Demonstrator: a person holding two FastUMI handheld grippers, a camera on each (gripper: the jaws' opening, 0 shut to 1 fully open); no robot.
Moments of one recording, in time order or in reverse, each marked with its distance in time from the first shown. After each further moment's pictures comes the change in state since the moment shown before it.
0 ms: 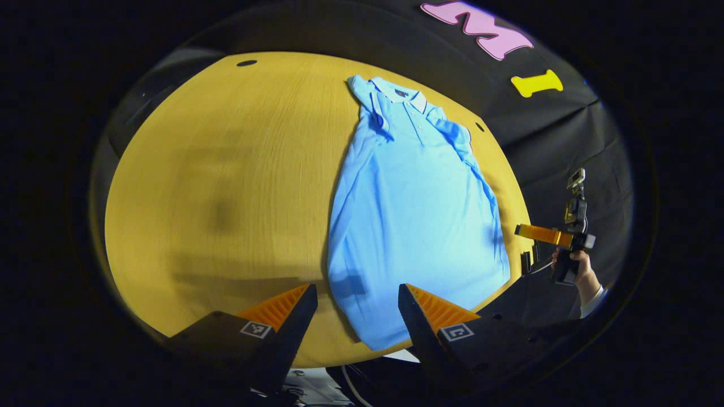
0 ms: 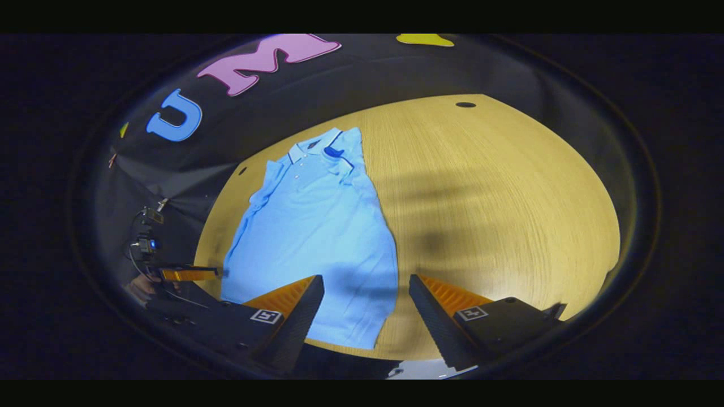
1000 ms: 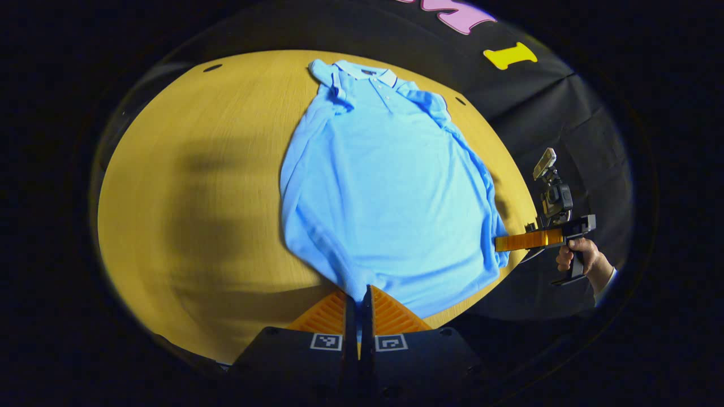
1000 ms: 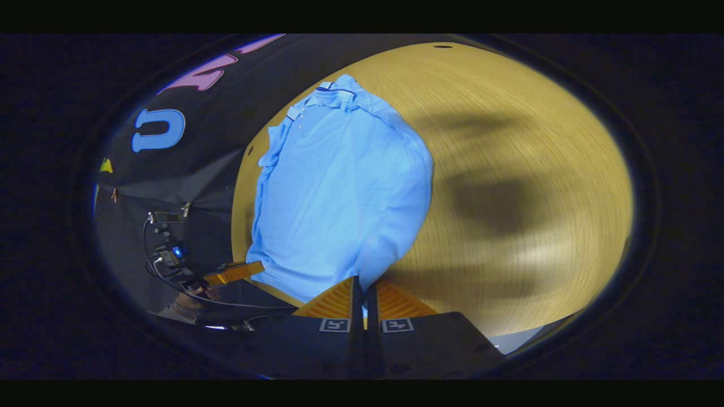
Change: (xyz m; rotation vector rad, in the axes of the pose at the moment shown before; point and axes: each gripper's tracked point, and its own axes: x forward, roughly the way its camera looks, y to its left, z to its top) left arm 0.019 -0.039 -0.008 0.124 -0.029 -0.051; right arm 0.024 0.072 -0.060 0.242 0.212 0.248
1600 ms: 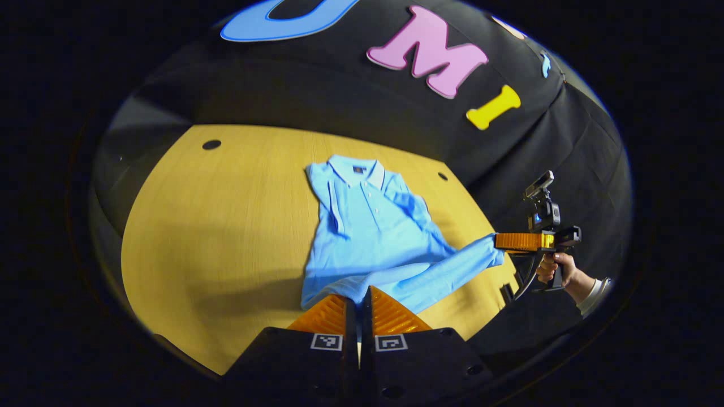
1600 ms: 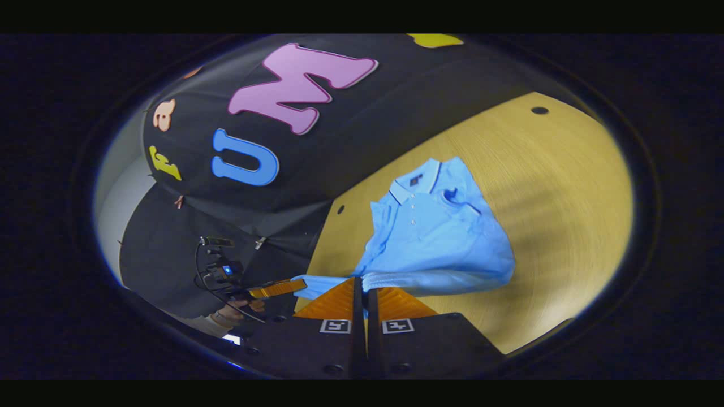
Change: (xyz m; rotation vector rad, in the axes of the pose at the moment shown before) left arm -0.088 0.005 0.184 0.042 -0.376 -0.018; right arm -0.064 0.145 0.192 -0.233 -0.369 0.314
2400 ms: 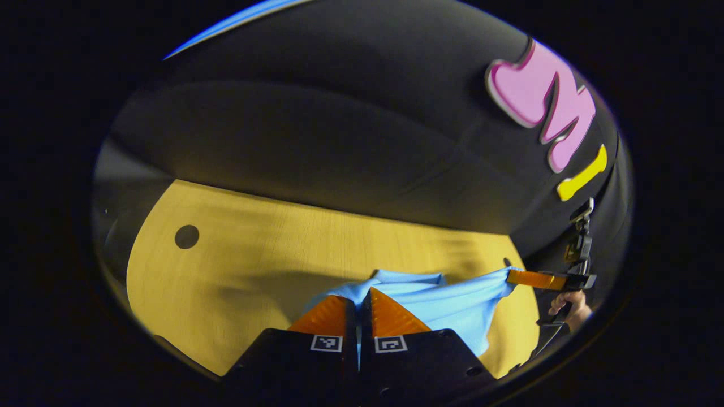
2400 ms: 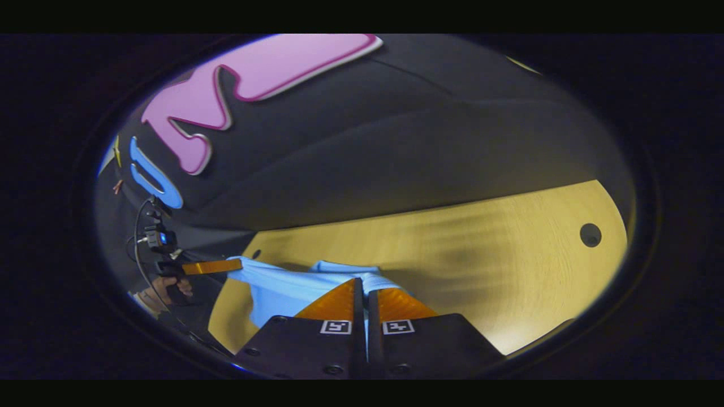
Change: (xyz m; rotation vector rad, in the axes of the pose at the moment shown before) left arm 0.252 0.068 0.183 -0.047 0.008 0.228; right arm 0.192 -0.183 0.192 -0.228 0.041 -0.356
